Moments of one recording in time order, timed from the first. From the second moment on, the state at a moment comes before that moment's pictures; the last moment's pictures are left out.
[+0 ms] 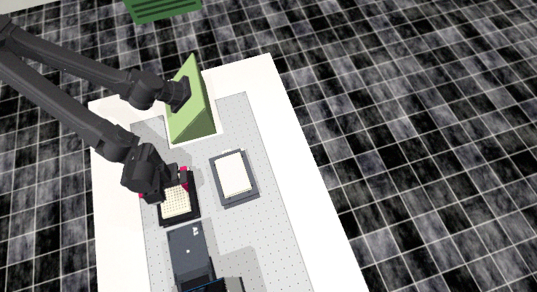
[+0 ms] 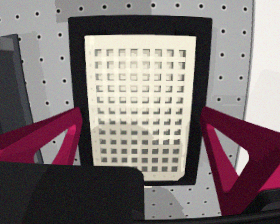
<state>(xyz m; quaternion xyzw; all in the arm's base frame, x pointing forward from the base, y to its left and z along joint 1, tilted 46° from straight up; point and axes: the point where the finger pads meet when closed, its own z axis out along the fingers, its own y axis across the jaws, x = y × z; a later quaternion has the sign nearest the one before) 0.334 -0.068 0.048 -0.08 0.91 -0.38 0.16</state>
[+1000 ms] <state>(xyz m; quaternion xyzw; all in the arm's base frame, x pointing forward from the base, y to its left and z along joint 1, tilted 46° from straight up) 0.332 -0.069 0.045 -0.09 0.91 -0.38 0.16</state>
